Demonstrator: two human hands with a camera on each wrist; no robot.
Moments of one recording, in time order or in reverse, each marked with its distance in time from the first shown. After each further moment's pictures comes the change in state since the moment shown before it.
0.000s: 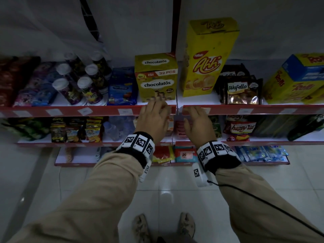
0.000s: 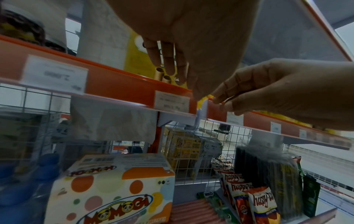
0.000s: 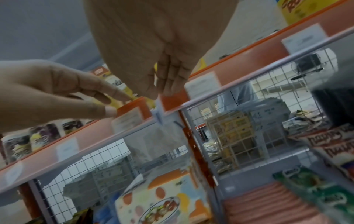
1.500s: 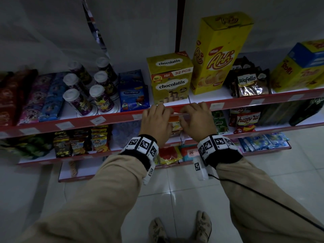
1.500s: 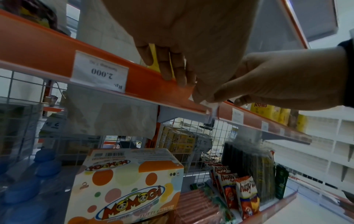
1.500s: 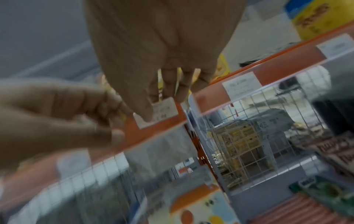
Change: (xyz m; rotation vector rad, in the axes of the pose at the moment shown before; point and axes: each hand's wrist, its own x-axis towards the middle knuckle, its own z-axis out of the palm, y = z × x) left_hand -0.014 -0.054 0.007 -0.034 -0.009 0.066; right_hand 0.017 -0.058 0.031 -0.226 -0.043 0.117
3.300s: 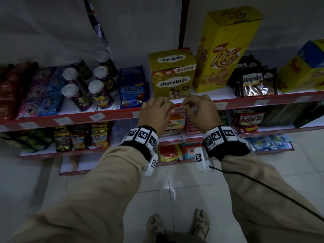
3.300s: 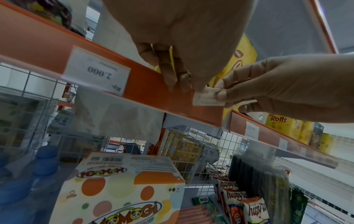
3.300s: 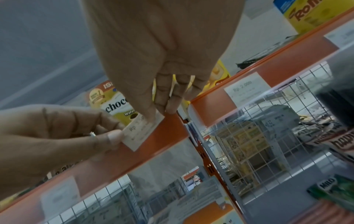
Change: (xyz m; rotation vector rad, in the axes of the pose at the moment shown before) left_hand 0.020 -0.006 -0.003 -0.119 -0.027 -0.084; right_hand 0.022 0.012 -0.011 0.307 0.071 -0.022
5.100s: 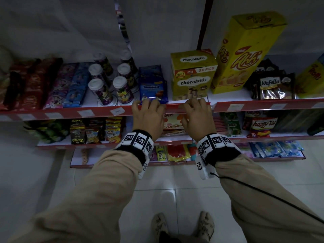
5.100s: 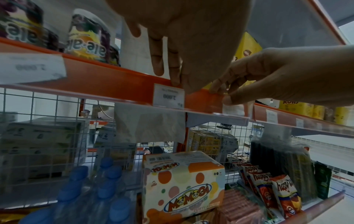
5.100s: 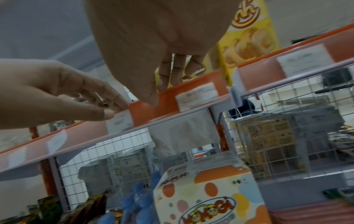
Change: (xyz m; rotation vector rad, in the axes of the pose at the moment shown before) left_hand -0.046 -0.050 -0.020 0.318 0.055 -0.074; right_hand -0.017 -0.053 0.042 -0.464 -0.124 -0.117
